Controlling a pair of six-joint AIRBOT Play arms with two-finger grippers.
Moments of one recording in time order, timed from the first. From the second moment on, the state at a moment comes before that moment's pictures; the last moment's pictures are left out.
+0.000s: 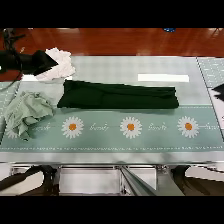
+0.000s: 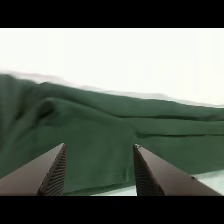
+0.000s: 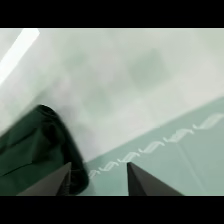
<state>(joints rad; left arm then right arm) 0.09 -1.21 1.22 0.91 -1.00 -1.37 -0.81 -1.46 1.22 -0.90 1.24 1.30</state>
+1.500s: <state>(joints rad) -0.28 -1.12 0.86 0.88 -0.65 -1.38 -0.38 -1.34 1.14 -0.86 1.28 1.22</state>
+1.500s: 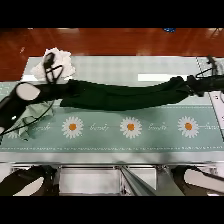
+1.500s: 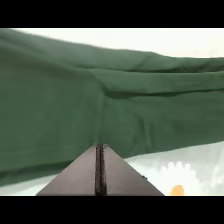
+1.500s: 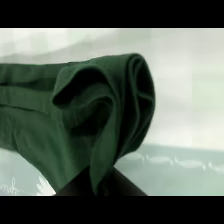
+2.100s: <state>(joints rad) -0.82 -1.95 1.70 0.88 -0.97 -1.50 -0.38 -0.70 0.95 -0.89 1.34 1.35</state>
